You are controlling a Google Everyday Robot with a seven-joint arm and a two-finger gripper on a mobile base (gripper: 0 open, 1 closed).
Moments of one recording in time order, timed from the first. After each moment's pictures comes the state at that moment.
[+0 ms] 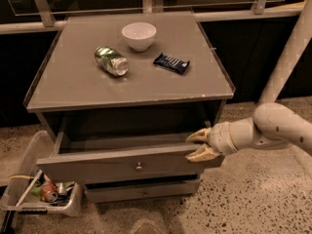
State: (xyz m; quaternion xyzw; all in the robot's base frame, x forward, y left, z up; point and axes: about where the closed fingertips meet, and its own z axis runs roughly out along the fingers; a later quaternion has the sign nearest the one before) arm 0.530 -0.141 0.643 -0.63 0.66 0.20 0.37
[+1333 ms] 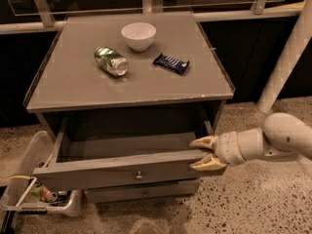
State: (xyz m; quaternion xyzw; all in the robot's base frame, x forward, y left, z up) arm 0.498 -0.149 0.638 -0.62 0.65 0.23 0.37
